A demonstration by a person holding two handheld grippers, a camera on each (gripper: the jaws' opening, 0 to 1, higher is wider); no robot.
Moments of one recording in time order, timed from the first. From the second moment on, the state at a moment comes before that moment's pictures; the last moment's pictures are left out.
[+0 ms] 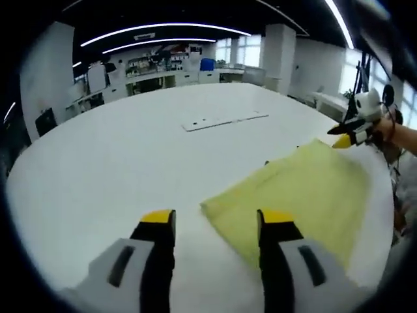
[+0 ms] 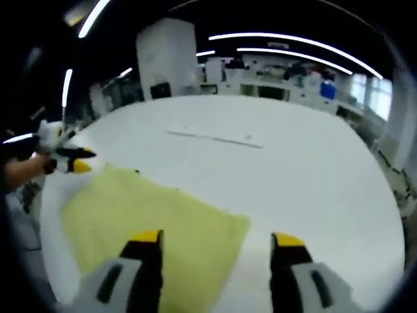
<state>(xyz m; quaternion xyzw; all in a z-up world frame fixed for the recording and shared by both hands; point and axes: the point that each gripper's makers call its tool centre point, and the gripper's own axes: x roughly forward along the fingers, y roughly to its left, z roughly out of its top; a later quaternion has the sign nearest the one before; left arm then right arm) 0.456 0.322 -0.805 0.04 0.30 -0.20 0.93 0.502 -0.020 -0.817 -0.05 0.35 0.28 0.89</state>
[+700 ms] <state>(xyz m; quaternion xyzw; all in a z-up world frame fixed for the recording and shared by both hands) 0.383 0.308 -0.792 0.03 0.28 -0.25 0.93 0.422 -0.017 -0.809 -0.02 0.36 0.33 0.87</state>
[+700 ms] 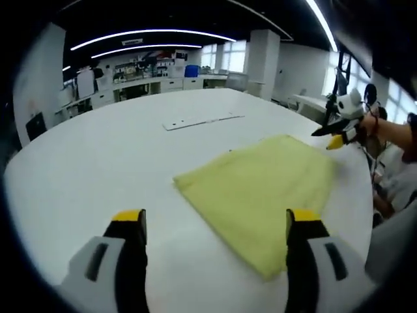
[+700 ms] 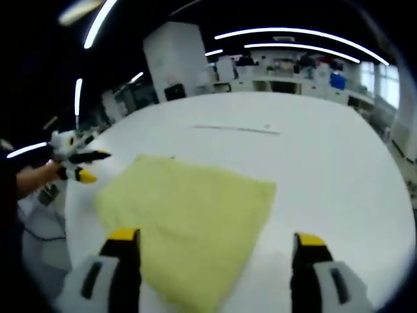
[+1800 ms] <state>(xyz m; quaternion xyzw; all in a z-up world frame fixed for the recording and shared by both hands) 0.313 0.285 -0.807 0.04 0.28 -0.30 0.91 0.345 -0.028 -0.828 -0.03 0.37 0.37 0.85</state>
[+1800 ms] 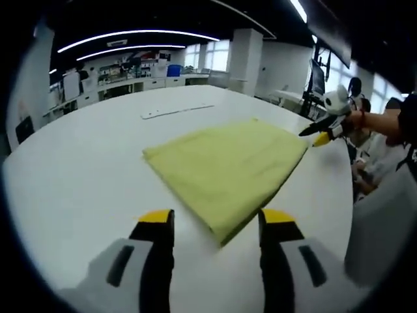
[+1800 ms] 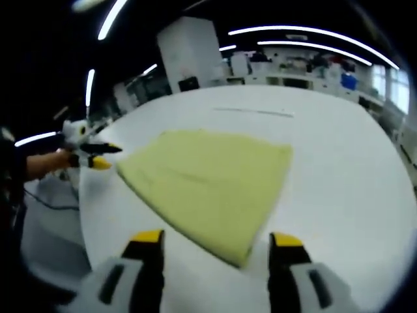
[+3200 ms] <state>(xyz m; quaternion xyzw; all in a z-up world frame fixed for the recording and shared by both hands) 0.295 0.290 -0.837 0.01 0.34 -0.30 0.89 0.332 -0.057 -0.843 -0.05 0.39 0.33 0.86</state>
